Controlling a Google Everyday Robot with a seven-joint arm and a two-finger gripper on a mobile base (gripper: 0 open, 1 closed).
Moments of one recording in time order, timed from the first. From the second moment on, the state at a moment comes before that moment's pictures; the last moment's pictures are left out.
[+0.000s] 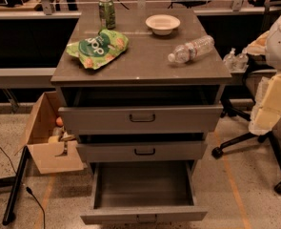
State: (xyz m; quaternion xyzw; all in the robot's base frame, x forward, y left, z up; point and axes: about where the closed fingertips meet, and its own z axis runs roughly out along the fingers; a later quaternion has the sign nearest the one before) arm 0.438 -0.216 0.977 -0.60 0.78 -0.04 0.16
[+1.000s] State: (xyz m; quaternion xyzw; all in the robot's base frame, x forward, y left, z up) arm 0.436 -0.202 0.928 -0.62 0.77 0.00 0.18
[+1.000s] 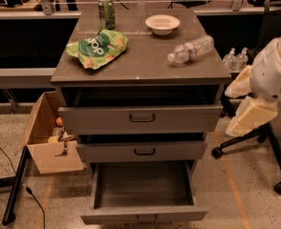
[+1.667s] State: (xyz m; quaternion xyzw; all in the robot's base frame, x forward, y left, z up) arm 0.427 -0.192 0.787 -0.66 0.72 0.05 0.22
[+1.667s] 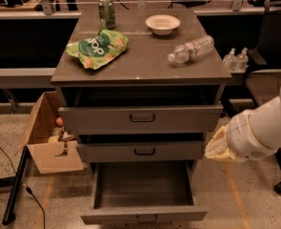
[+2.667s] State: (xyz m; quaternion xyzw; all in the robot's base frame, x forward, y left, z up) arm 0.436 -0.187 0.705 -0.67 0.71 0.00 0.23
